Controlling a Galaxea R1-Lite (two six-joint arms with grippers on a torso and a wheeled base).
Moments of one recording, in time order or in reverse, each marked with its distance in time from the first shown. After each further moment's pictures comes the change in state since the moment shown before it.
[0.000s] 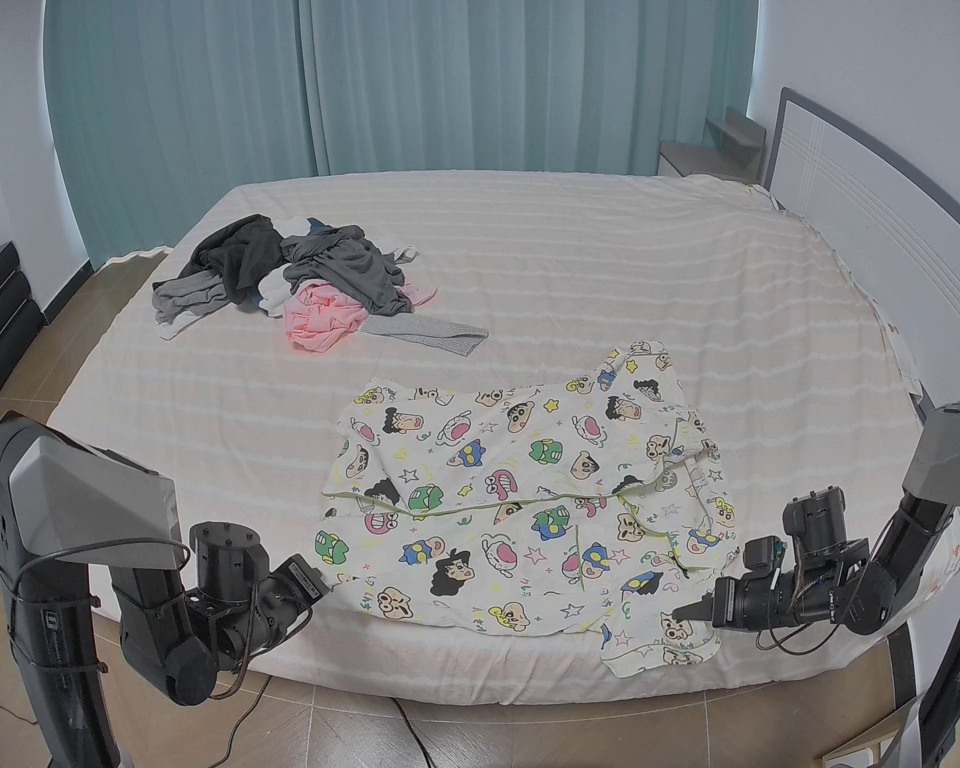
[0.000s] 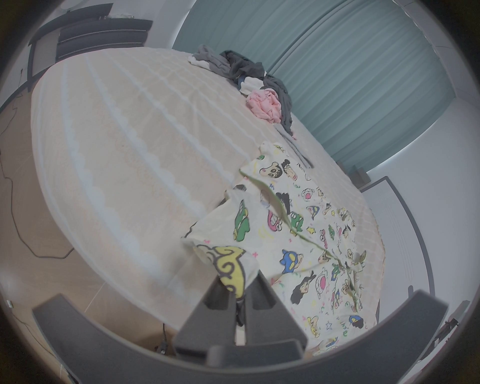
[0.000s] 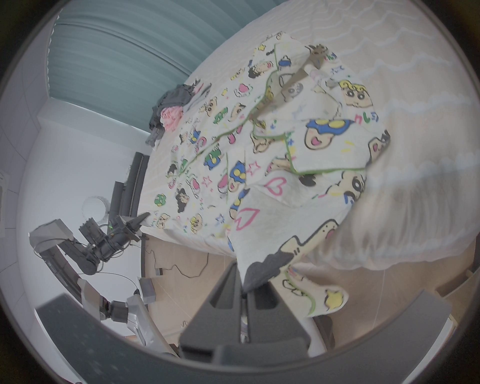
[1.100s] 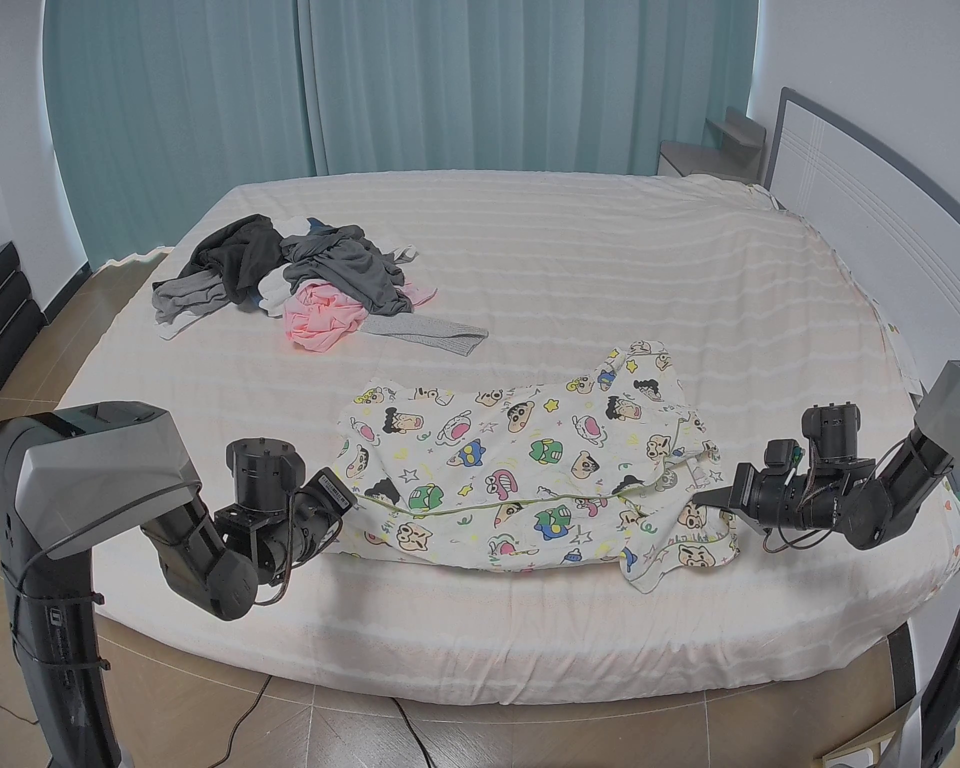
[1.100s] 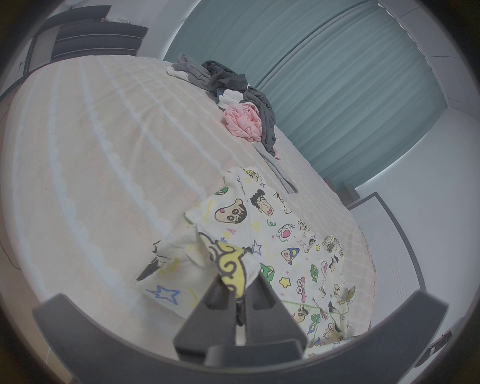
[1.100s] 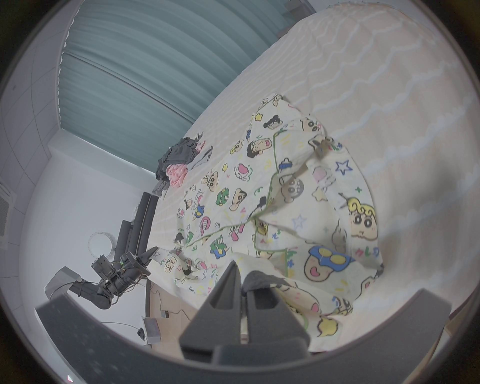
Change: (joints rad) left arm 0.018 0.016 -0.460 0.313 0.006 0.000; right arm -0.147 0.029 -0.364 0.100 0.037 0.093
